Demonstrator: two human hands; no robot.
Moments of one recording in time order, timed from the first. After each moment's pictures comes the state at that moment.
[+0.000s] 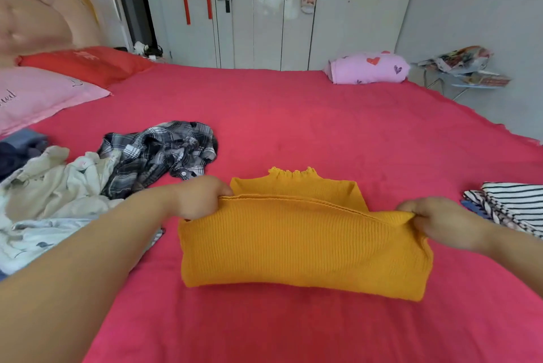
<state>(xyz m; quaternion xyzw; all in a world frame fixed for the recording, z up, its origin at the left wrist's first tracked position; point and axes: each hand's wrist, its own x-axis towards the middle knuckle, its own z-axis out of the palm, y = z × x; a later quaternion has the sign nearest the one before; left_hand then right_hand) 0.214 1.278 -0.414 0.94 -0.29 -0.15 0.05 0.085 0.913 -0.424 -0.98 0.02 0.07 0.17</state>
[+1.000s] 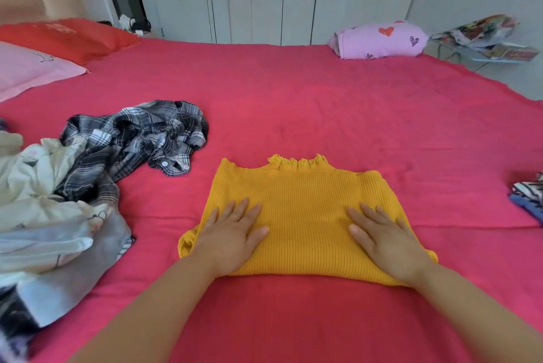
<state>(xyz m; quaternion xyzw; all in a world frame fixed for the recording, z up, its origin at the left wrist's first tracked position) 0.242 1.233 -0.568 0.96 -0.24 -0.10 0.09 0.160 0.952 -0.559 -0.99 0.08 0.07 0.11</state>
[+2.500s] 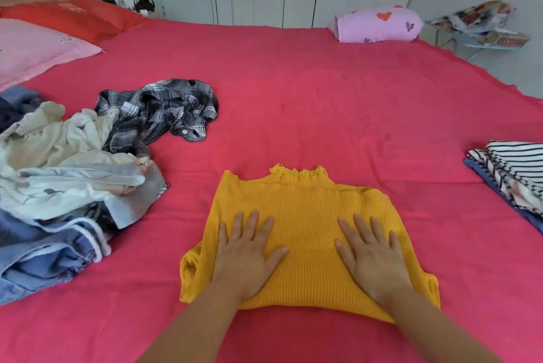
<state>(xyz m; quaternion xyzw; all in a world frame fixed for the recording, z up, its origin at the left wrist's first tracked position) 0.091 1.239 -0.582 0.97 -0.20 -0.09 0.08 0.028 1.010 -0.580 -0.99 0.12 0.05 0.05</state>
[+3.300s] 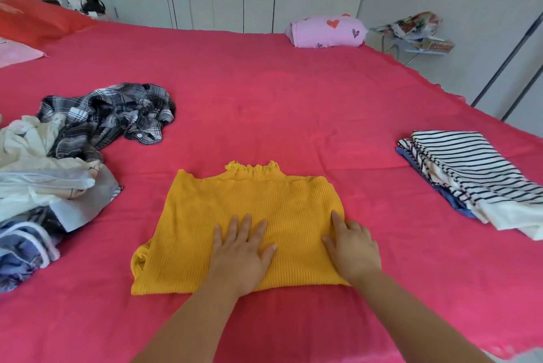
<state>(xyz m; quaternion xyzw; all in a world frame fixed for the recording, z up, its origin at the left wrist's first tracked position) 0.051 1.183 -0.571 0.96 -0.24 -0.12 0.06 -0.015 0.988 -0.545 -0.96 0.26 0.04 0.11</state>
